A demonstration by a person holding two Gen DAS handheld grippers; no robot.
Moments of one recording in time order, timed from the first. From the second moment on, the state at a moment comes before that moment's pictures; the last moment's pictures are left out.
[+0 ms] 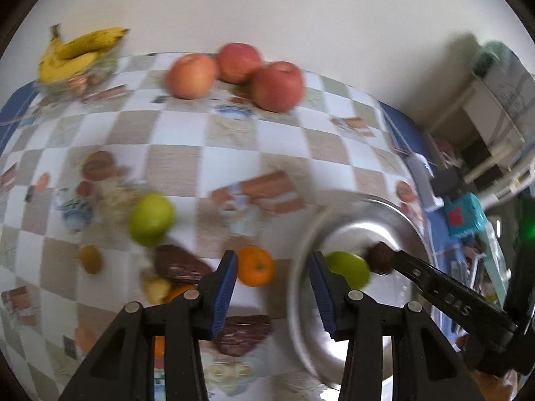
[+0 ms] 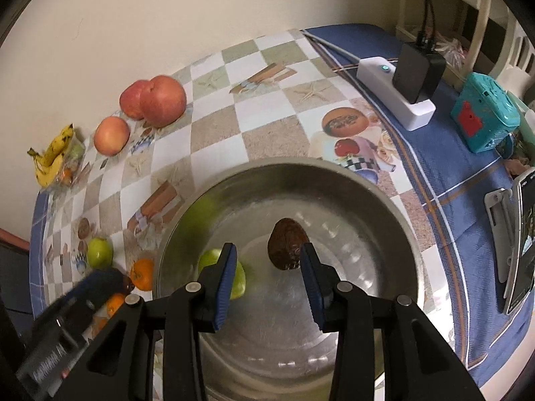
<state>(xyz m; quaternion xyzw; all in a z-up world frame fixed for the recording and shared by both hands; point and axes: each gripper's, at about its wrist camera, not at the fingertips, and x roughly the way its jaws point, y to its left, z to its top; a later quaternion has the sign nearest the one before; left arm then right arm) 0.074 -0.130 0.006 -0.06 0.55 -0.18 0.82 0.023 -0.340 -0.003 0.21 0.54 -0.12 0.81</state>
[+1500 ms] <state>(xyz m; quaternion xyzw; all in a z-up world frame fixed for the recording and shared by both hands) 0.040 -0.038 0.013 -0.02 0.51 -0.06 0.86 0.025 -0.278 -0.012 0.13 0.53 -0.09 0.83</state>
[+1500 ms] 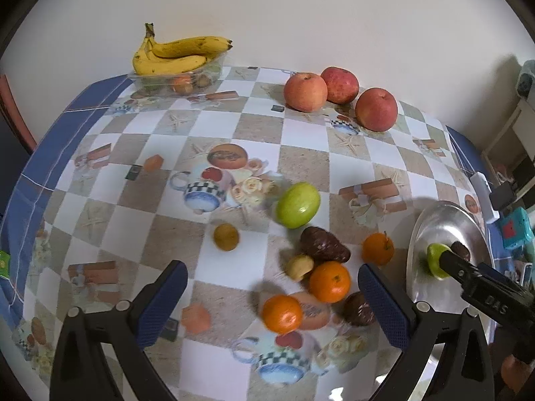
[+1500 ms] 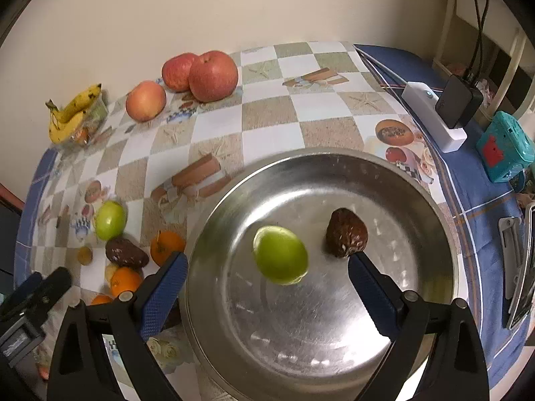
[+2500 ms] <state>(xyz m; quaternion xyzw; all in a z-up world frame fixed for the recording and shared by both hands) 0.057 0.007 -0.011 -0.15 0.56 -0.05 0.81 0.027 -0.235 -0.009 0.17 0.53 0.00 0.83</state>
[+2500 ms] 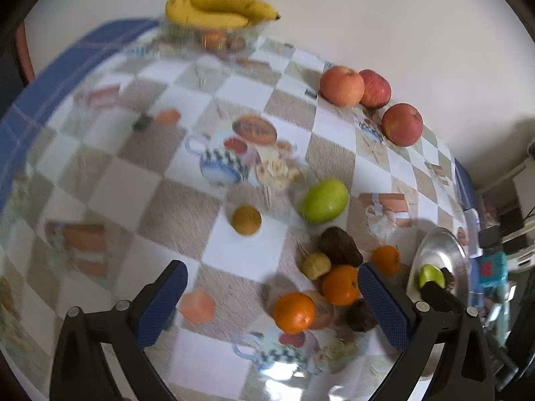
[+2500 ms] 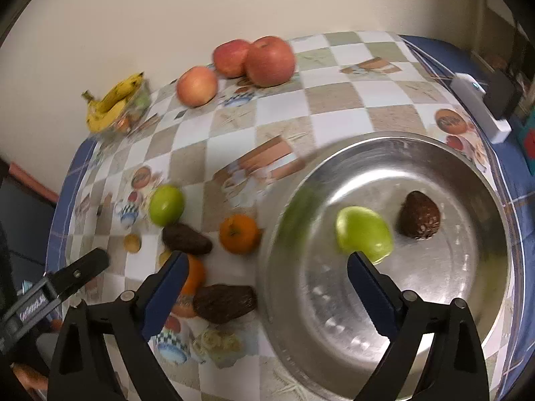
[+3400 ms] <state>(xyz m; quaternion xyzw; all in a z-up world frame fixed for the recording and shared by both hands) 0.055 -0.012 -0.060 -0.18 0.64 -0.09 0.74 0.027 -0.173 -0.040 0.08 0.60 0.06 0.79</state>
